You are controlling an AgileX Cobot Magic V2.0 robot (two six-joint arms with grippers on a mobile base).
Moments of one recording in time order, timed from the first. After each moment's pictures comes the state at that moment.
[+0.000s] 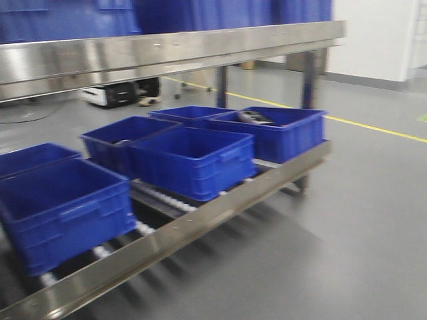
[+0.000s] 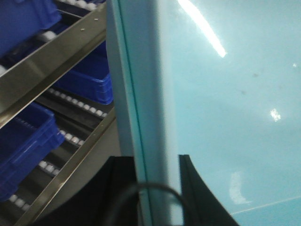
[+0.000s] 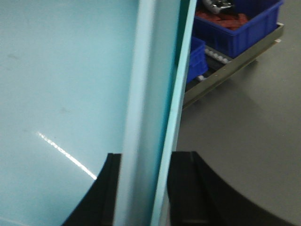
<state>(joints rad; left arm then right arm) -0.44 1.43 -1.85 -0.06 1.03 -0.10 0.43 1.39 -1.79 -0.05 1.03 0.31</state>
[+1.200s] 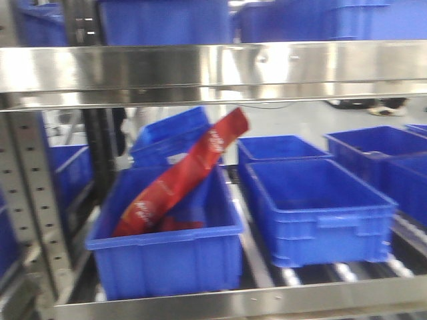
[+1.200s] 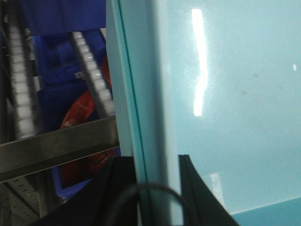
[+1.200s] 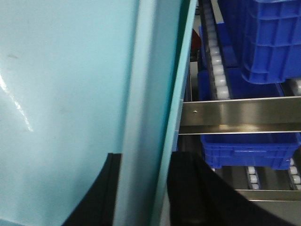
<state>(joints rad) -0.44 1.43 -1.85 -0.05 1.03 -0.10 0.43 1.39 -1.79 -0.05 1.03 0.31</state>
